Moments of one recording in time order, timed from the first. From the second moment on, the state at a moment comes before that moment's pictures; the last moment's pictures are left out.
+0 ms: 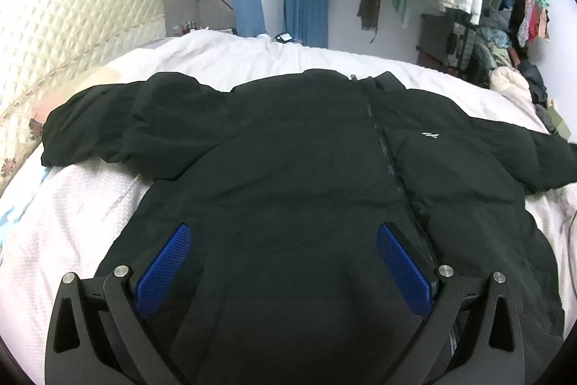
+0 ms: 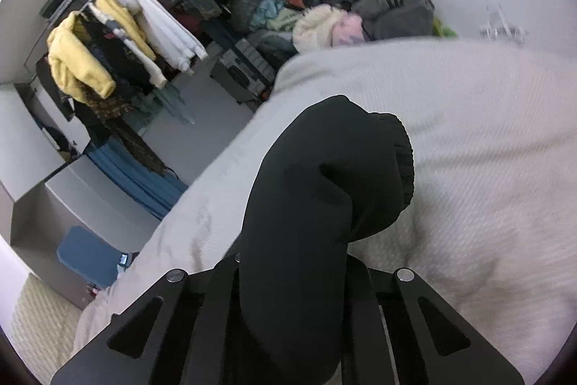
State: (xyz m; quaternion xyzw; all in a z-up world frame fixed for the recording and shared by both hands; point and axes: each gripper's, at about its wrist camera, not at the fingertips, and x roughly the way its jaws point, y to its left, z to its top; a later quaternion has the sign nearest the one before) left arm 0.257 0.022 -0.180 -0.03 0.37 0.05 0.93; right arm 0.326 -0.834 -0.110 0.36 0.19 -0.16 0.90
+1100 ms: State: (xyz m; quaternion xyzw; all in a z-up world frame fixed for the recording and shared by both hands) left arm 0.184 0.084 -0.137 -0.03 0.29 0.01 0.96; right arm 0.338 -0.346 0.184 0.05 0.12 0.12 0.99
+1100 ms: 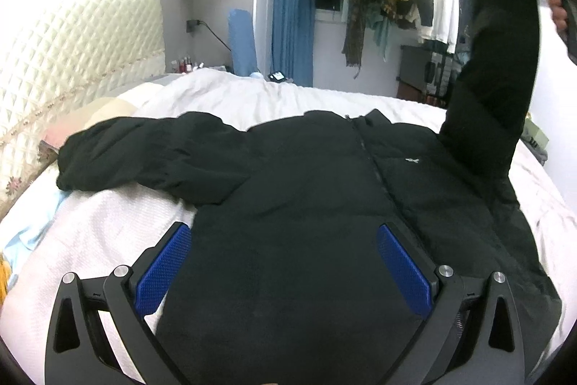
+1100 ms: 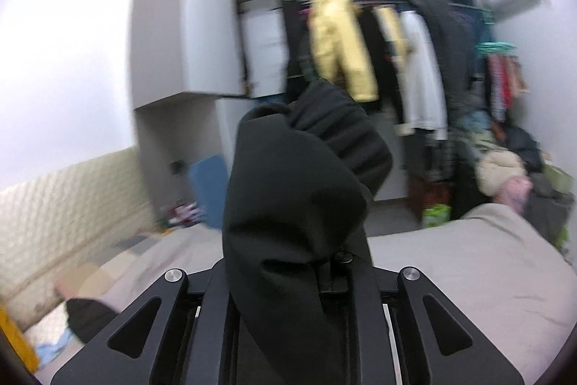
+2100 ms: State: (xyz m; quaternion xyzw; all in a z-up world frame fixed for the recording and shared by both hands) left arm 0.211 0.148 -0.166 -0.08 0.32 0.03 0.94; right arm 0.376 -0.089 -0.168 -0.04 0.40 0.33 0.85
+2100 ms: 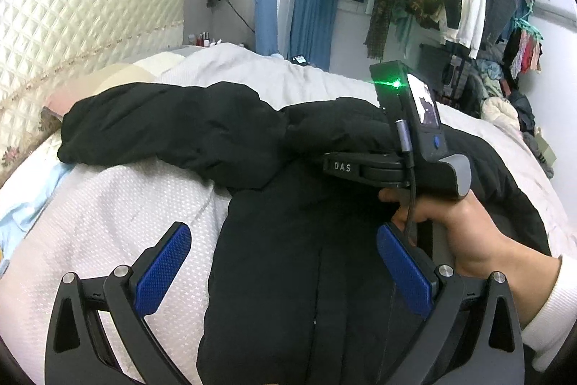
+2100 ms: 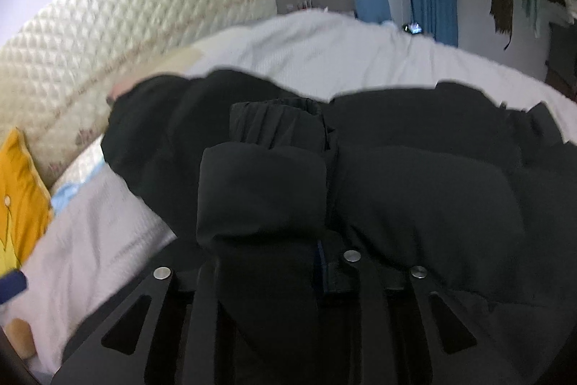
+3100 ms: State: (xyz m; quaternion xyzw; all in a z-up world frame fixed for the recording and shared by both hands) left arm 0.188 0.098 -0.151 -0.05 0.29 -0.02 0.95; right arm 0.303 -0.342 -0.062 0.00 0.32 0.16 0.93
